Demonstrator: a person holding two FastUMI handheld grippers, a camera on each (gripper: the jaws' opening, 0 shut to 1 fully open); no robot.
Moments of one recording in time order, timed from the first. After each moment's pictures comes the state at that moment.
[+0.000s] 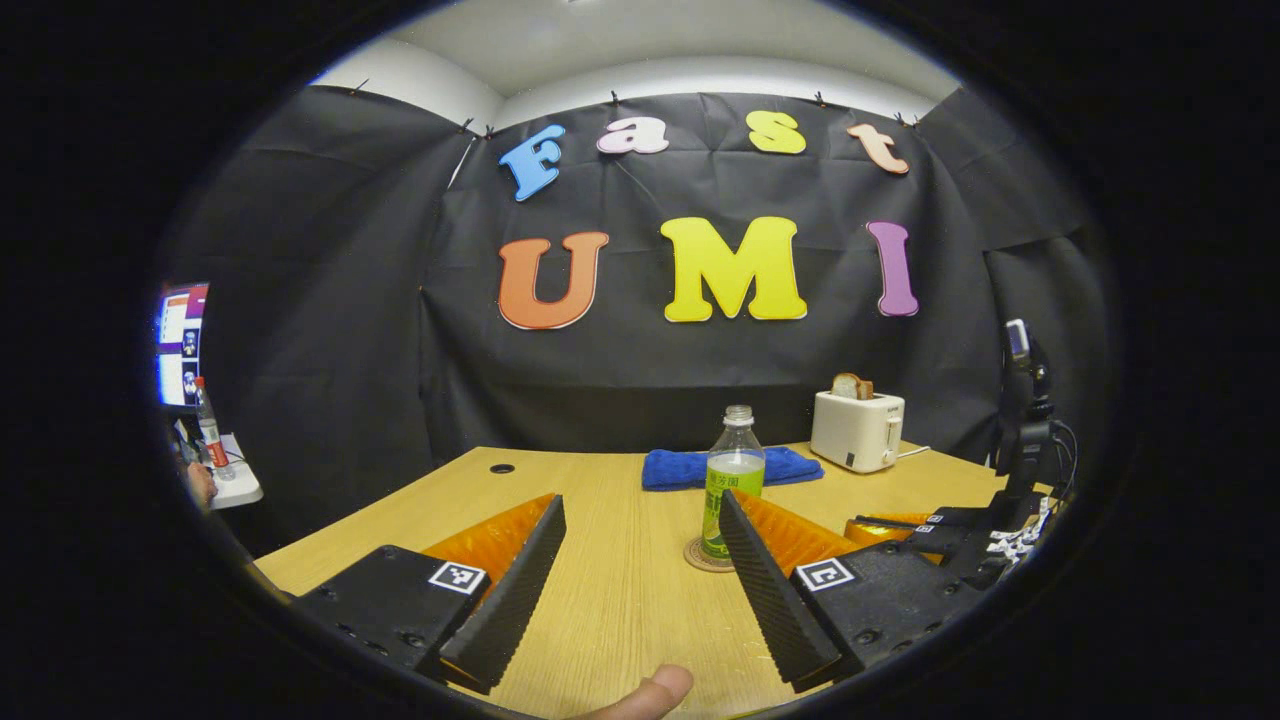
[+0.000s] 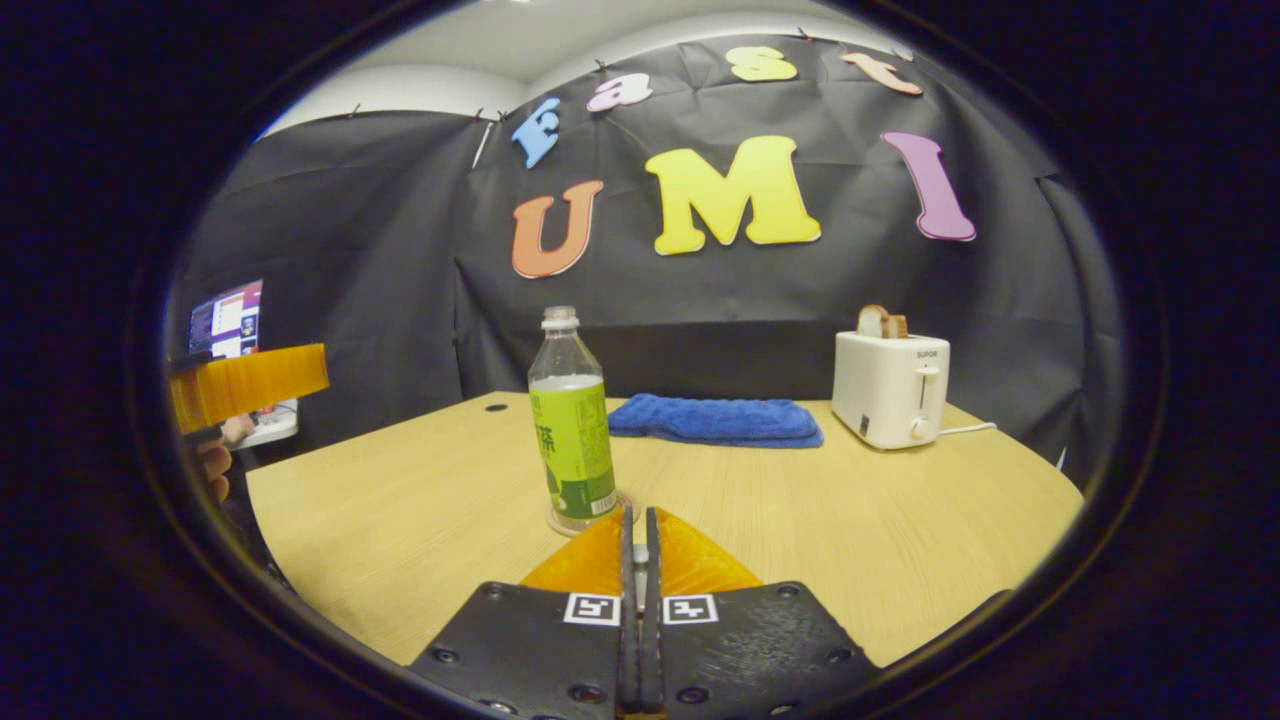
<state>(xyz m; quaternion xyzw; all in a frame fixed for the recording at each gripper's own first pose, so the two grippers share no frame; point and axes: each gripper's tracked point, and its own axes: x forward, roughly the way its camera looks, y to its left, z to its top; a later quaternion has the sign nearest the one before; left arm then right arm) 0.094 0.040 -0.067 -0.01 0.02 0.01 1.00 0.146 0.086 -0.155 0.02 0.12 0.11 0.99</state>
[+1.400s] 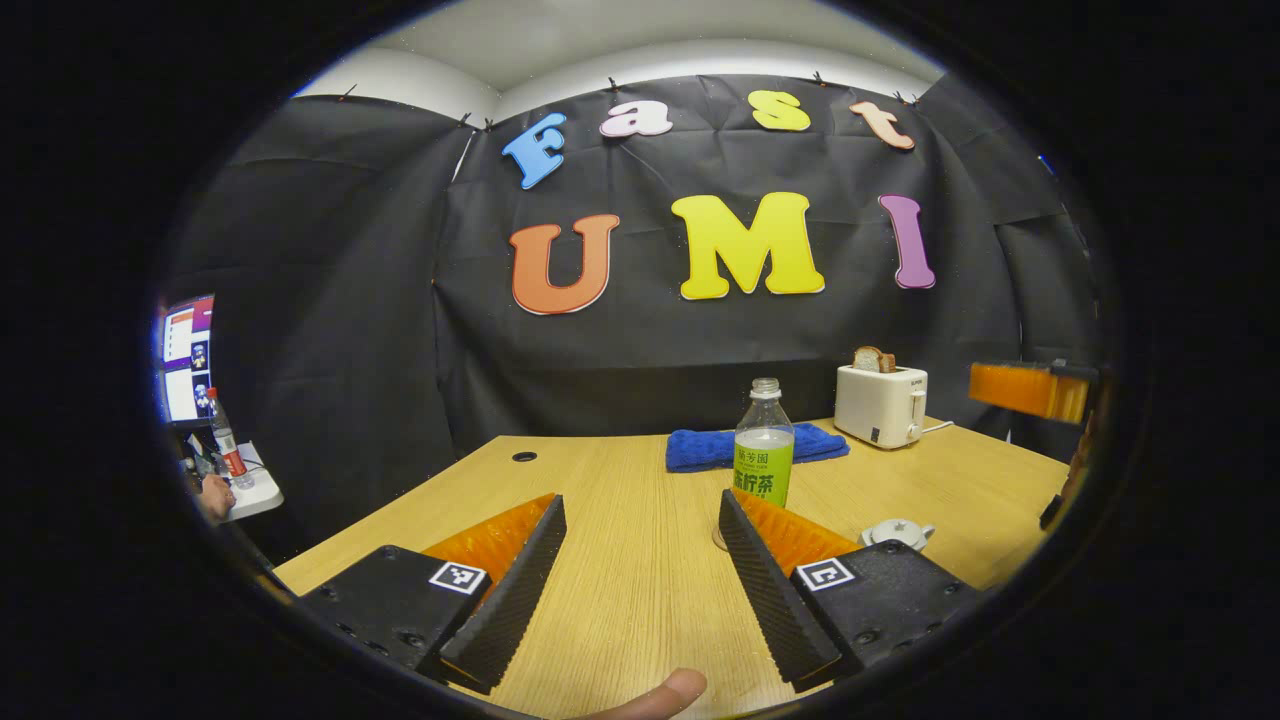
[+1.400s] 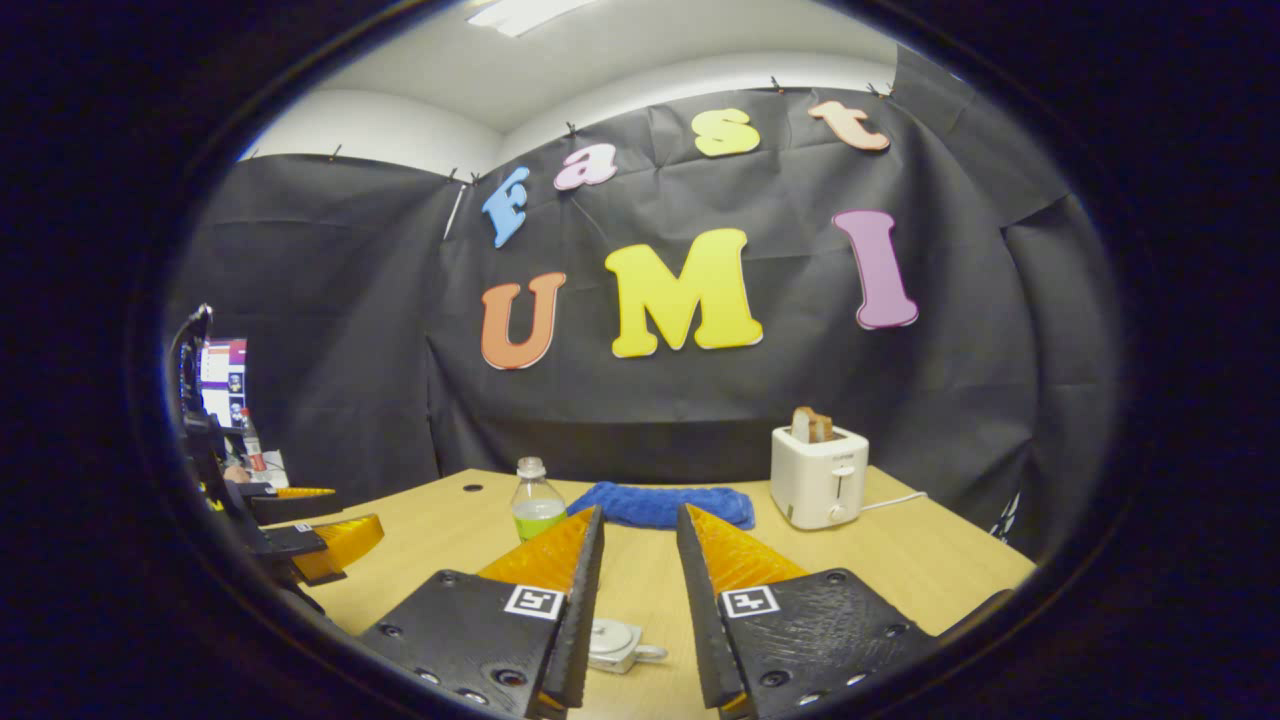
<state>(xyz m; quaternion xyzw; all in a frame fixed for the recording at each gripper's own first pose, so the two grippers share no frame) 0.095 0.056 -0.084 0.01 0.05 0.04 1.00 0.090 0.033 -0.006 0.03 0.02 0.05 1.00</state>
